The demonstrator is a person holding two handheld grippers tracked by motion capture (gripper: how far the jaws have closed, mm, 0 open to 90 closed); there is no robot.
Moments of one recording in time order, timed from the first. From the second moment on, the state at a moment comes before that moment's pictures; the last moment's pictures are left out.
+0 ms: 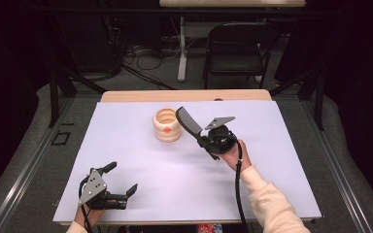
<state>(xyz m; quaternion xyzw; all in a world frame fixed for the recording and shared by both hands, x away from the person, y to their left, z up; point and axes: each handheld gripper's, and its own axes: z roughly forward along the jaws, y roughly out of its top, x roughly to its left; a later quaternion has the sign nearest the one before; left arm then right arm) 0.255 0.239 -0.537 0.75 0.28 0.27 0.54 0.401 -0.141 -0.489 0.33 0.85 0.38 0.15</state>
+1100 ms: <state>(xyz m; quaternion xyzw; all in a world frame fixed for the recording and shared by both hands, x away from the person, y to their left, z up) 0.256 0.240 -0.538 0.75 0.29 0.27 0.54 0.416 -0.121 -0.471 0.31 0.83 0.43 0.18</state>
